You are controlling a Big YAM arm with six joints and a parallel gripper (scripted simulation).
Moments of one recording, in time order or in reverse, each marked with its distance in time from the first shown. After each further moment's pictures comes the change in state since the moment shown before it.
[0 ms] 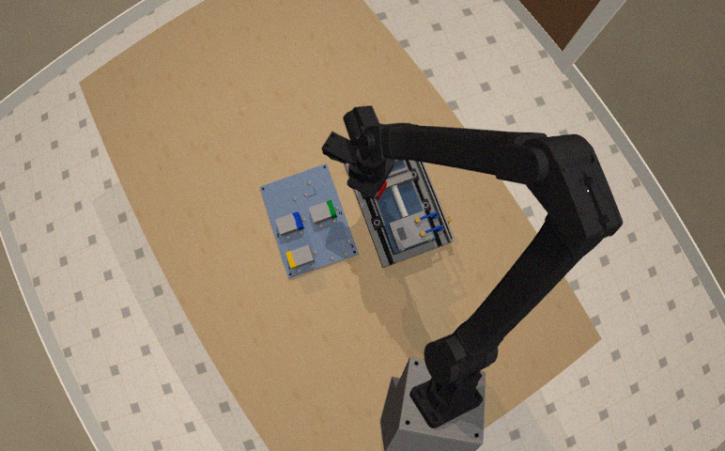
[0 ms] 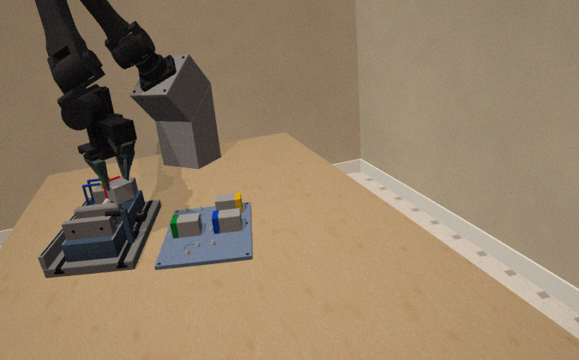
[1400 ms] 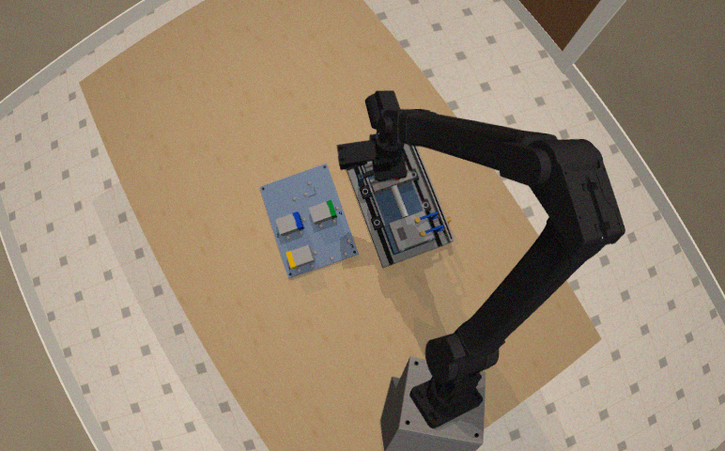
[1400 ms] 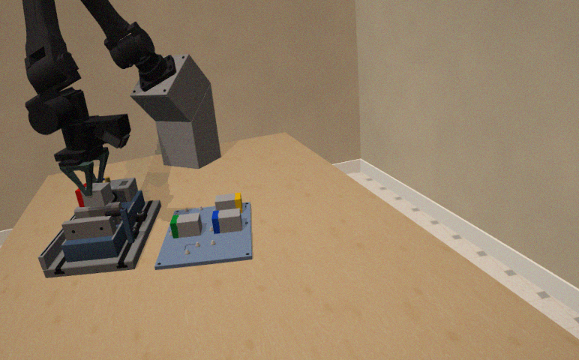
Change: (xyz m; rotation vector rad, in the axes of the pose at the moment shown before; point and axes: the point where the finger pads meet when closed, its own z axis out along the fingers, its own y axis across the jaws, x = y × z) arm 0.015 -0.047 -0.004 0.006 -0.002 -0.668
